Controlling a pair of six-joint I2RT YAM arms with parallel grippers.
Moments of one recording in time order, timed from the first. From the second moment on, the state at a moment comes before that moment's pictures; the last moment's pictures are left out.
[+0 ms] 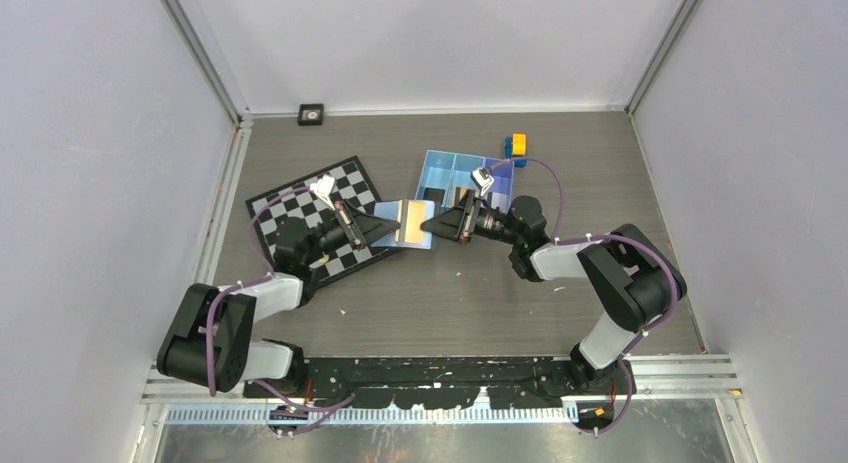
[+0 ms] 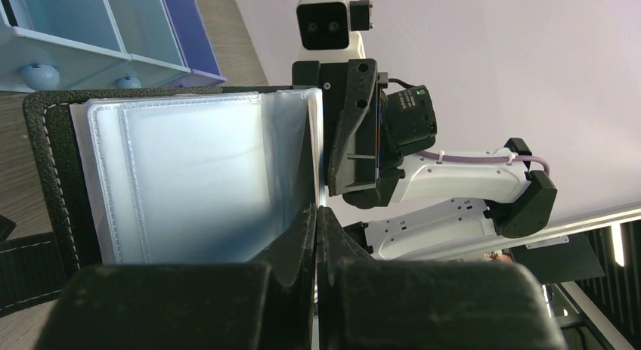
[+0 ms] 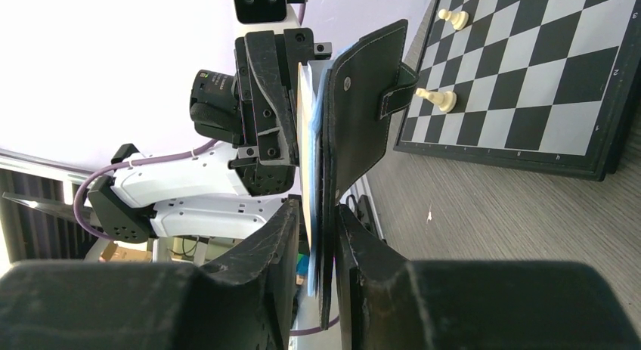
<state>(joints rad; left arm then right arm) -0.25 1.32 0.34 1.11 0.78 -1.26 0.53 1.66 0.59 1.17 -0.74 1.28</state>
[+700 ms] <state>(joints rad) -0.23 1.30 0.33 1.08 0.77 -1.25 0.52 1.68 0.60 1.20 -0.75 1.30</state>
